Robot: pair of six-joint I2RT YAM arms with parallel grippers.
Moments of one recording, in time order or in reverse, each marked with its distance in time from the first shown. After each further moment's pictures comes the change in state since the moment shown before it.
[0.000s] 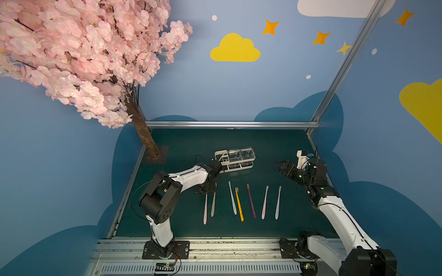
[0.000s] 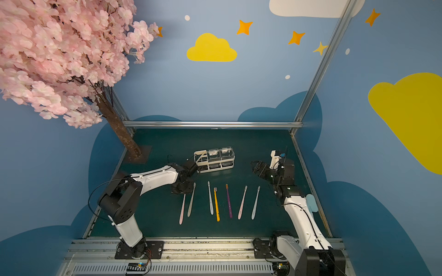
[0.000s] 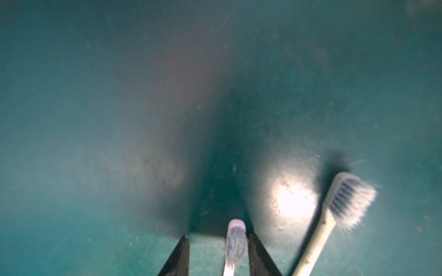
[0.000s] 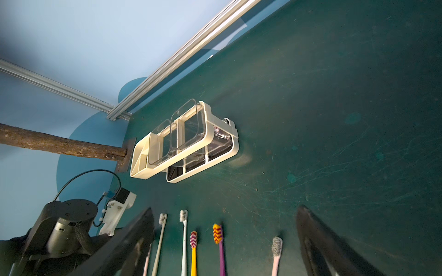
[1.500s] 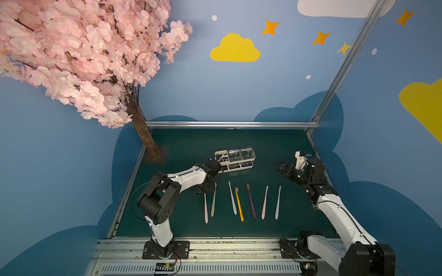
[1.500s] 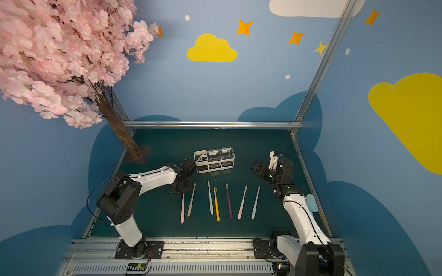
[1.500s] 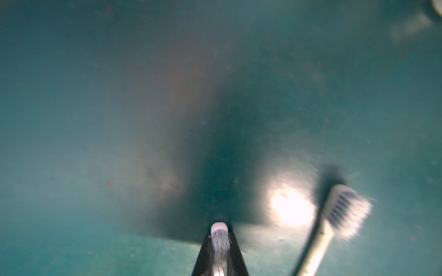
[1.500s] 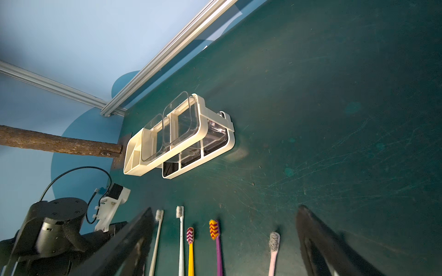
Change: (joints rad) left arm 0.022 -0.016 -0.028 0.042 -0.022 0.016; right arm 0.006 0.040 0.000 -0.008 -0.002 0.000
